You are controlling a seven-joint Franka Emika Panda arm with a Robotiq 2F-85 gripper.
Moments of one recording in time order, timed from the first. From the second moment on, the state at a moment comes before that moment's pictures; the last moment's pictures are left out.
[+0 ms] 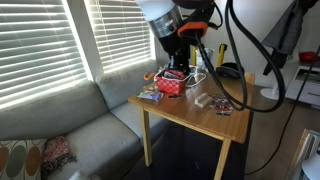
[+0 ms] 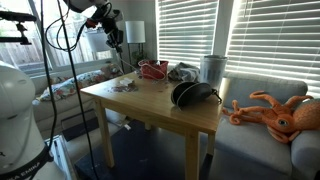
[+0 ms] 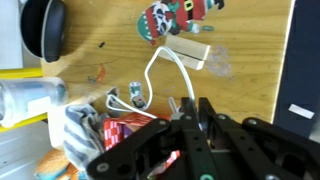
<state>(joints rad) 0.42 0.06 0.31 -1.77 -0.44 1.50 0.50</state>
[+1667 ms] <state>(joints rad) 0.22 -0.04 0.25 -1.81 -0.71 1.83 0.76</state>
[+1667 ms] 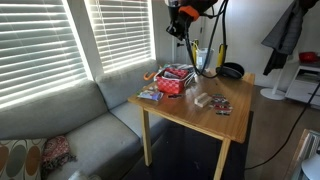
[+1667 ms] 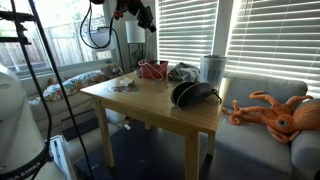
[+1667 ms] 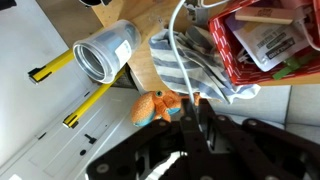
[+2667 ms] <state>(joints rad) 0.21 0.17 0.17 -1.88 -0.57 2.05 0.76</state>
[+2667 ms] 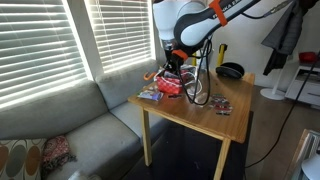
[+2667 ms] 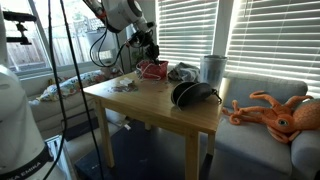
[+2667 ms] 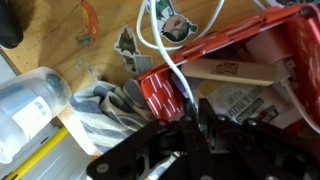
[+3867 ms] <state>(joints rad) 0.21 0.25 0.15 -1.85 -0.55 1.98 0.70</state>
